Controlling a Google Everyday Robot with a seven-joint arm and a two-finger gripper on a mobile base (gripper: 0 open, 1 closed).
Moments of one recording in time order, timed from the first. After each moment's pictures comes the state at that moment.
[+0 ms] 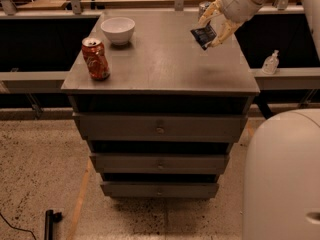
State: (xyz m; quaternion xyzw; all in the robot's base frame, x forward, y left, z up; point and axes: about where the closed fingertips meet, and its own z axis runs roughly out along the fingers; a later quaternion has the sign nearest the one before) arm 0.723 -0.147 0.959 -0.86 0.39 -0.09 0.32
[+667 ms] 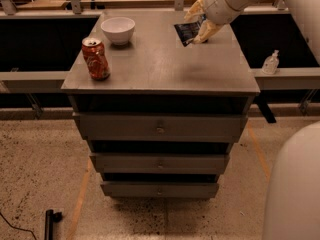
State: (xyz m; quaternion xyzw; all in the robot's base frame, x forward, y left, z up) arm 0.743 -0.106 0.962 -0.81 0.43 -0.13 0.37
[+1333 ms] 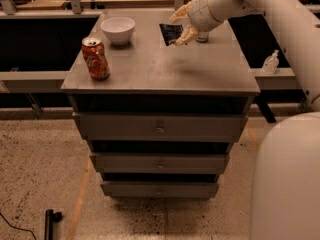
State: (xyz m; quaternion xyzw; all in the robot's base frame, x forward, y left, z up) arm 0.776 -0.065 0.944 -0.78 0.43 -0.09 0.45
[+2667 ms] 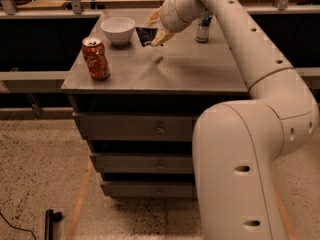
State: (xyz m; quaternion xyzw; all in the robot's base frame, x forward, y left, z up) arm 0.834 0.012 0.910 -0.79 0.42 -0.06 0.44
